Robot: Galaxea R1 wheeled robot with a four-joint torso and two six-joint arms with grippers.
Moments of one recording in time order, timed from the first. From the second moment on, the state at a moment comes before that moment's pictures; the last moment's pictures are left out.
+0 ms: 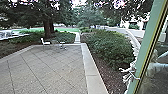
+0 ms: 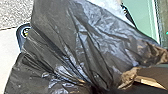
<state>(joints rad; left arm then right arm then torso) 1.54 3.06 -2.71 -0.50 0.04 0.64 -1.63 3.07 -2.76 -0.05 -0.07 -0.06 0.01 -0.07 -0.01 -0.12</state>
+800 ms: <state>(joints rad) 1.53 3.06 -2.71 -0.50 0.04 0.64 -1.62 3.07 -2.76 -0.05 -0.07 -0.07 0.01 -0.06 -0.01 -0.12</state>
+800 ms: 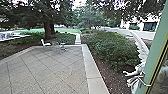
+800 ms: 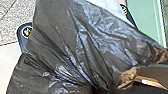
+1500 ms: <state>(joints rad) 1.54 3.06 -2.71 -0.50 0.04 0.64 -1.62 3.07 -2.76 -0.05 -0.08 -0.07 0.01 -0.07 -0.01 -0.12</state>
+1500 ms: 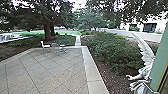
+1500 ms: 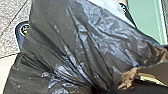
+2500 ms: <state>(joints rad) 1.54 3.06 -2.71 -0.50 0.04 0.64 -1.63 3.07 -2.76 -0.05 -0.08 -0.07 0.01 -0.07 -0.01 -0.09</state>
